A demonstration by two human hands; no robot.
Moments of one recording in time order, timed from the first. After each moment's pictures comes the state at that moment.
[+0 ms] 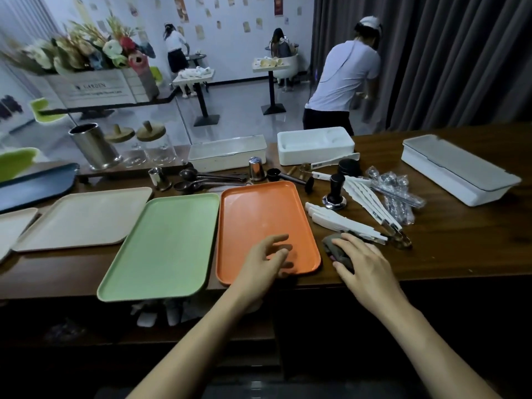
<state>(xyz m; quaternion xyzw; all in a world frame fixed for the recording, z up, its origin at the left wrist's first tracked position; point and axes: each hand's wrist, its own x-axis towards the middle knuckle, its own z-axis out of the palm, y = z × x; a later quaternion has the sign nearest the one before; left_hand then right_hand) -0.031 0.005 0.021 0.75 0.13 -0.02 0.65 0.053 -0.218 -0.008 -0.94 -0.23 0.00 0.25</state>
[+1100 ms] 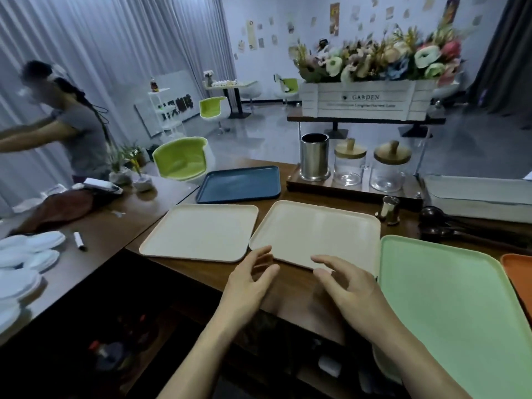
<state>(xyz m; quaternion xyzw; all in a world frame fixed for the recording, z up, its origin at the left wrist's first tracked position) -0.263 0.469 0.039 0.77 0.33 0.24 0.49 -0.107 0.306 0.035 -0.74 -0.43 0.14 0.50</state>
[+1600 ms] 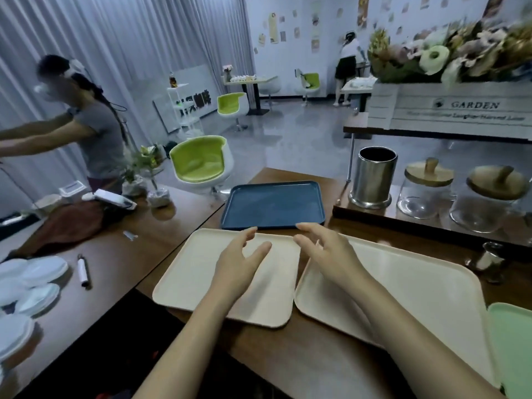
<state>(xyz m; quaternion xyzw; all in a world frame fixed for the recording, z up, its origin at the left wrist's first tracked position) -0.224 0.684 0.044 0.79 0.41 0.26 0.38 -0.048 0.566 0.048 -0.76 -0.46 0.15 0.44</state>
